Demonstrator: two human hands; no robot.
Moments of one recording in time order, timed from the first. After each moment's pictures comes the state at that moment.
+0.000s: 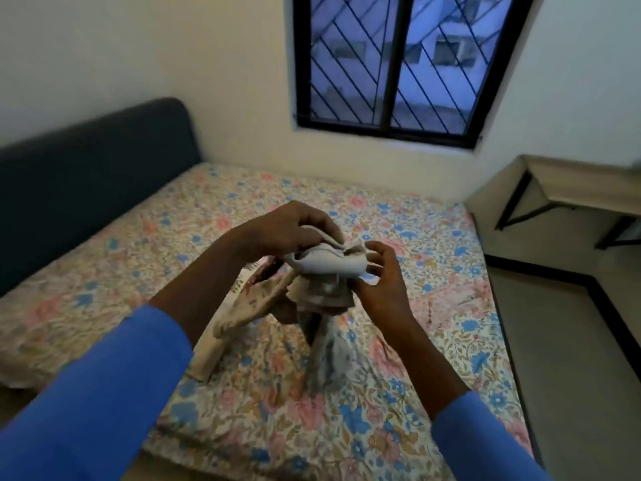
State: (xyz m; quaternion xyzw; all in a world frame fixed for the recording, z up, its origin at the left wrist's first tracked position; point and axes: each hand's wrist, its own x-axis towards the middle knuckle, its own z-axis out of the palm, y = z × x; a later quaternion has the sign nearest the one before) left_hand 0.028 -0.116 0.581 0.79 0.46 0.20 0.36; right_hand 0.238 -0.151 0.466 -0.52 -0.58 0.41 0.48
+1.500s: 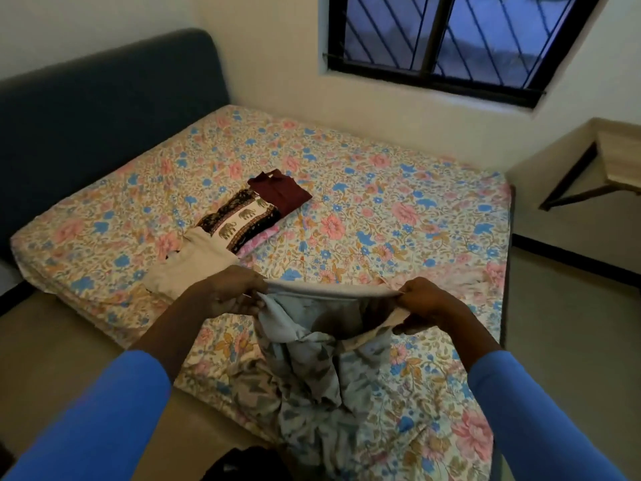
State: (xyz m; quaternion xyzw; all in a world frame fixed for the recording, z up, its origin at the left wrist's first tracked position) left_hand 0.081 -0.157 0.406 0.28 0.73 0.27 0.57; right_hand 0.437 -0.066 0.393 -0.66 -0.61 0.45 0.03
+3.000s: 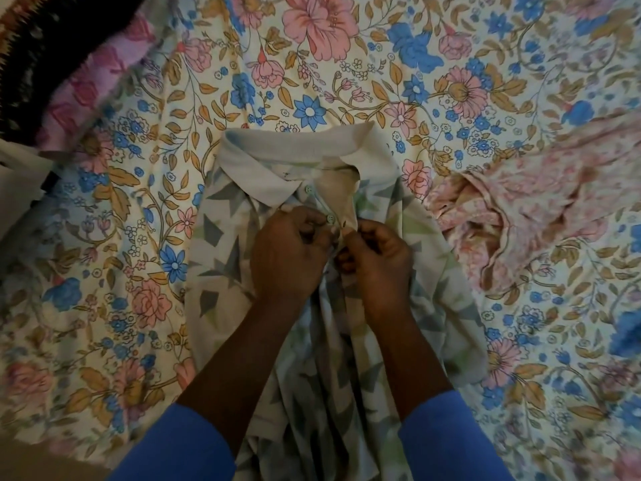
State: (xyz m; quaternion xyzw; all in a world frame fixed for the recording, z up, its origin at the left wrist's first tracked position) left_hand 0.149 0.079 -0.025 0.45 0.78 0.28 0.32; right_hand 0.270 0.082 -0.033 -0.69 -0.30 0.54 0.38
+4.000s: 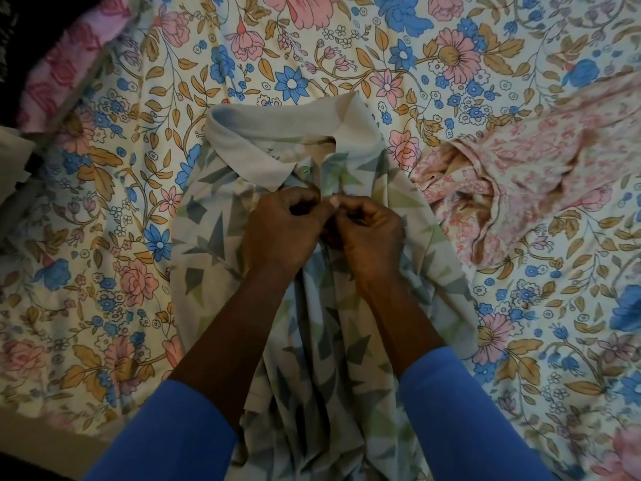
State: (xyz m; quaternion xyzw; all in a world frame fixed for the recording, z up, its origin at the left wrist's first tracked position) left_hand 0.165 0.083 -0.028 0.39 0.77 0.30 0.41; right_hand 0.282 0.083 -0.039 -0.63 -0.32 0.58 0.40
